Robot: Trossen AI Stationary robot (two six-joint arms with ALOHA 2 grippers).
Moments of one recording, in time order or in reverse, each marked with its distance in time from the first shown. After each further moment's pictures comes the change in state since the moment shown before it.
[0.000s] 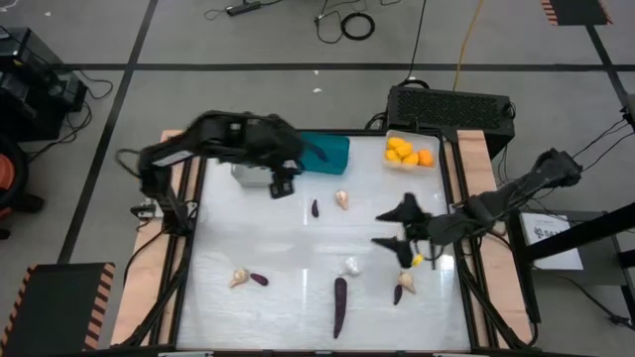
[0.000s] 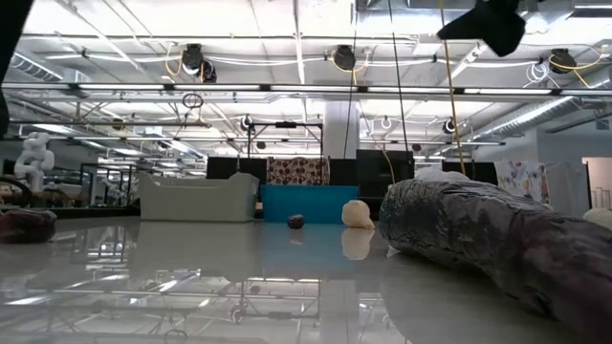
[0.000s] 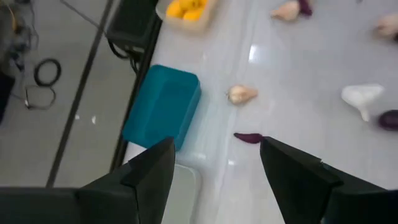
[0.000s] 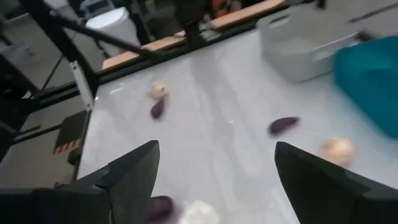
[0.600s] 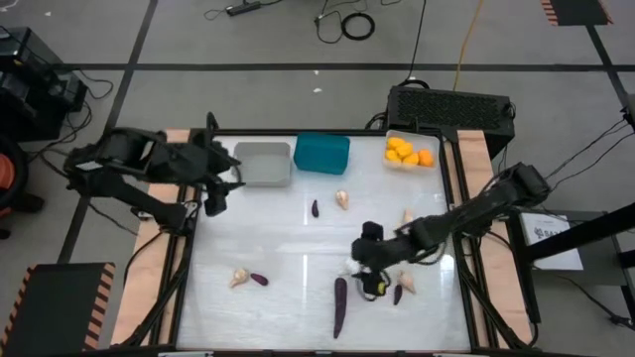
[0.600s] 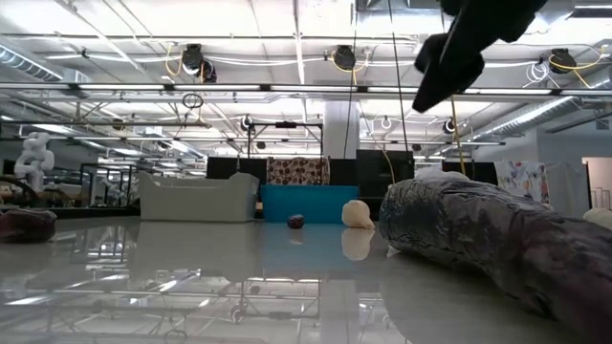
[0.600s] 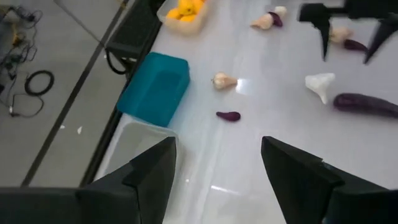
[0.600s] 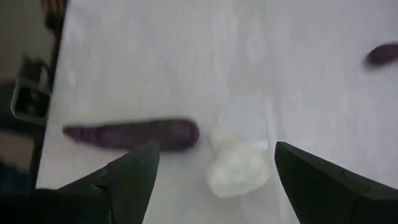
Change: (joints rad) left arm -0.210 -0.557 -0.570 0.141 -0.109 -0.211; right arm -0.063 0.535 0.297 -0.203 -0.378 -0.133
